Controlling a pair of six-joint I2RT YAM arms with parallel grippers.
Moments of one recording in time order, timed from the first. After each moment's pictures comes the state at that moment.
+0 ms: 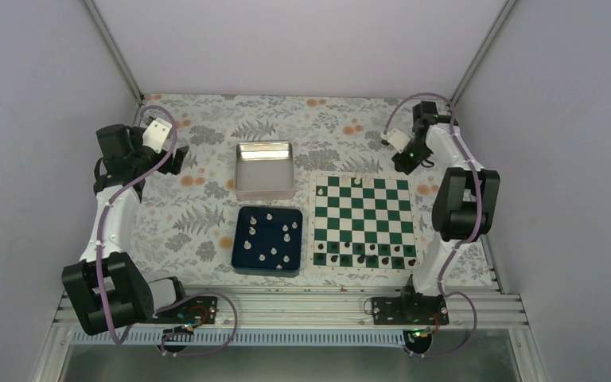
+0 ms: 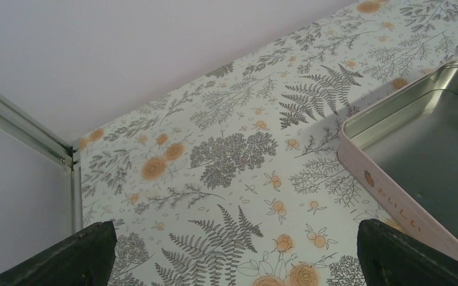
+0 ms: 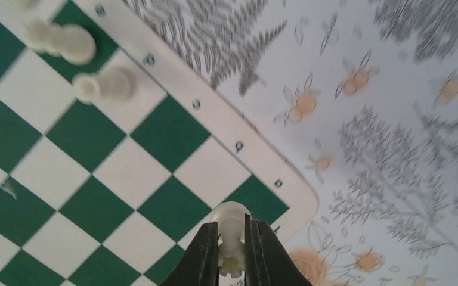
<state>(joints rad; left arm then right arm) 0.29 1.23 0.91 -0.22 0.48 0.53 -0.03 1.90 1.56 -1.01 -0.12 -0.80</state>
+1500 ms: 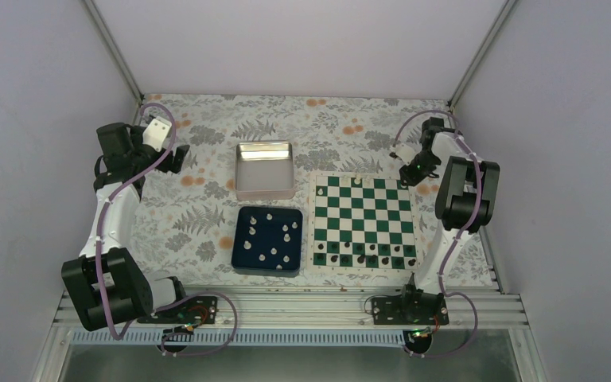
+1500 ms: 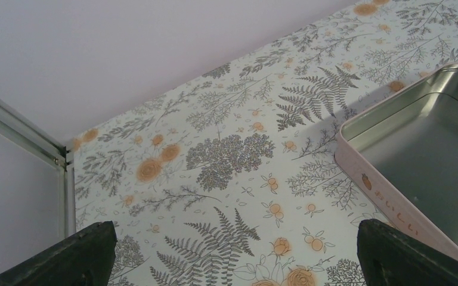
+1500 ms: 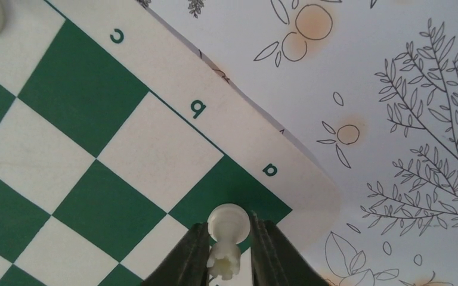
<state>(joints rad) 0.29 1.26 0.93 -0.22 0.50 0.52 -0.16 2.02 1.46 -0.92 -0.14 -0.85</state>
